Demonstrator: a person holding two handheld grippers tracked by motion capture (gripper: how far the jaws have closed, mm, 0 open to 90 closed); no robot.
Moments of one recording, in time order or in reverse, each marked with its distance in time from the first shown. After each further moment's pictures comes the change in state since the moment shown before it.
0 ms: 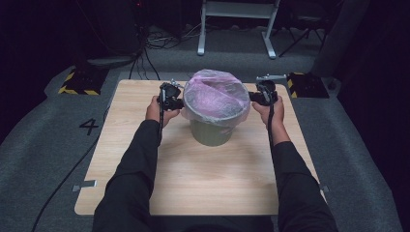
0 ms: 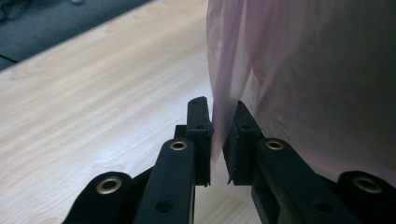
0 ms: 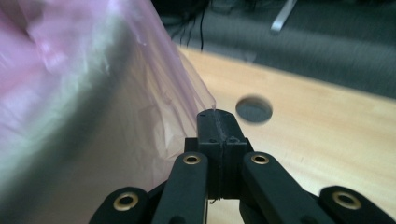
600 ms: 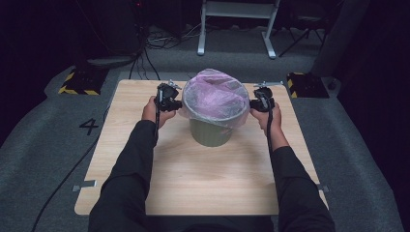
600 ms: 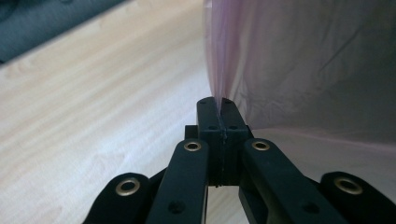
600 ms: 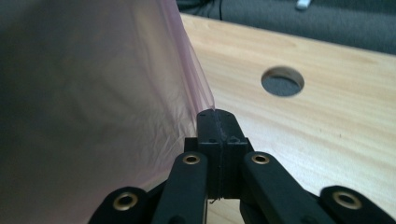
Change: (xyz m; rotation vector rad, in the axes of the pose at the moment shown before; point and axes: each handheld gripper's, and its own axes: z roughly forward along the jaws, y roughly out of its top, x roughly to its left) left arm 0.003 -0.005 -0.003 0.077 -0.046 0.042; right arm 0.002 -0.021 0.009 0.019 0.092 0.015
